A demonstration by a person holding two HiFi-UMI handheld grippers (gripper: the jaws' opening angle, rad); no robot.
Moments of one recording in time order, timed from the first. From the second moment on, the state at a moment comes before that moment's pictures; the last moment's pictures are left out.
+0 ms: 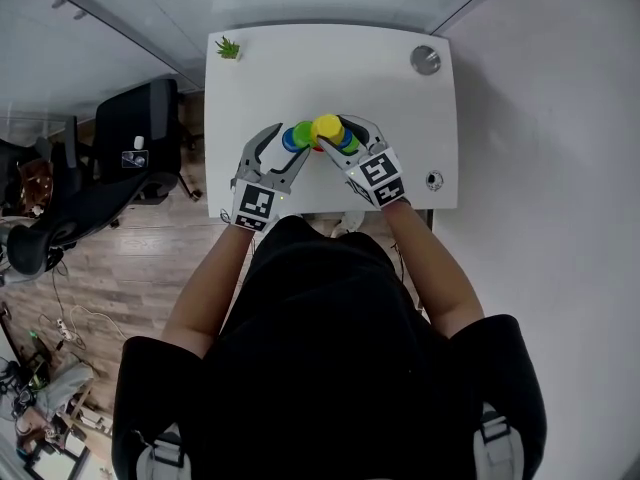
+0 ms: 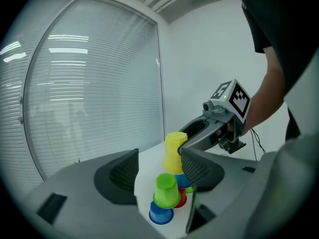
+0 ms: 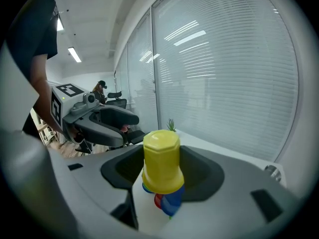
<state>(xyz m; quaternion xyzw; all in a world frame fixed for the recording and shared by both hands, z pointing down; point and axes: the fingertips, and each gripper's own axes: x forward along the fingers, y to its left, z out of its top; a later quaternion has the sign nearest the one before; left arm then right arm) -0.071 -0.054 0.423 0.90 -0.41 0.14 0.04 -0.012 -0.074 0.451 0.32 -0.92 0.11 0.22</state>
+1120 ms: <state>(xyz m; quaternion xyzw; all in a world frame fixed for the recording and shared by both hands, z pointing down) -0.082 -0.049 0.408 0.90 -0.42 0.12 0.04 0.001 -0.074 0.458 0.33 -0.91 0.13 0.21</state>
